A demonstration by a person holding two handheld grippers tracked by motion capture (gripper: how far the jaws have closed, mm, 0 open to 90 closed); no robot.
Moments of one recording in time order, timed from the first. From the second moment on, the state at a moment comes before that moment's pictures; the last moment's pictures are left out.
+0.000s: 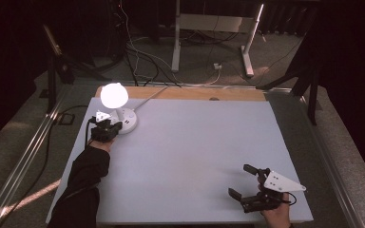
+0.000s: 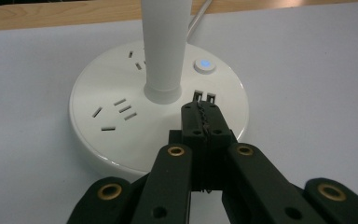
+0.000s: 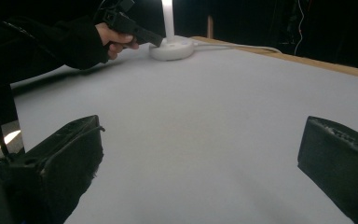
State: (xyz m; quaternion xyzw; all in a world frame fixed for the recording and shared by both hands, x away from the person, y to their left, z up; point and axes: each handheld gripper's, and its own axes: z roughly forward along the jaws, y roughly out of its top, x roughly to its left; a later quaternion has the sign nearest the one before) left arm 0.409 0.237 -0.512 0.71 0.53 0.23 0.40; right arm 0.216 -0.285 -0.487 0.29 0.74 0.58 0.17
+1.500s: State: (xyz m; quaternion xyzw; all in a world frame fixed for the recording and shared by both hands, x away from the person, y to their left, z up) left arm 0.394 0.226 -0.474 0.74 0.52 0.18 0.38; right arm 0.216 -0.286 -0.486 0.29 0.74 0.58 0.17
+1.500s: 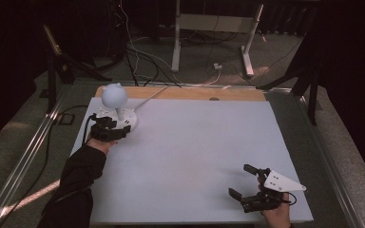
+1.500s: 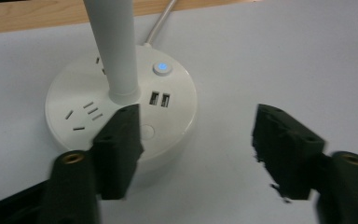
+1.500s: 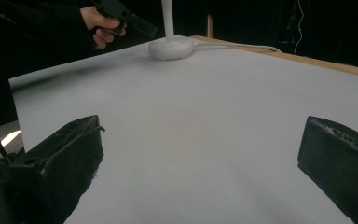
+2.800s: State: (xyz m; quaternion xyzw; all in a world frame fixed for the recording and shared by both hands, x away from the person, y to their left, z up) left arm 0.289 0.226 -0.470 0.77 0.43 0.13 0.45; right arm 0.215 -0.283 -0.486 0.29 0.75 0.57 0.17
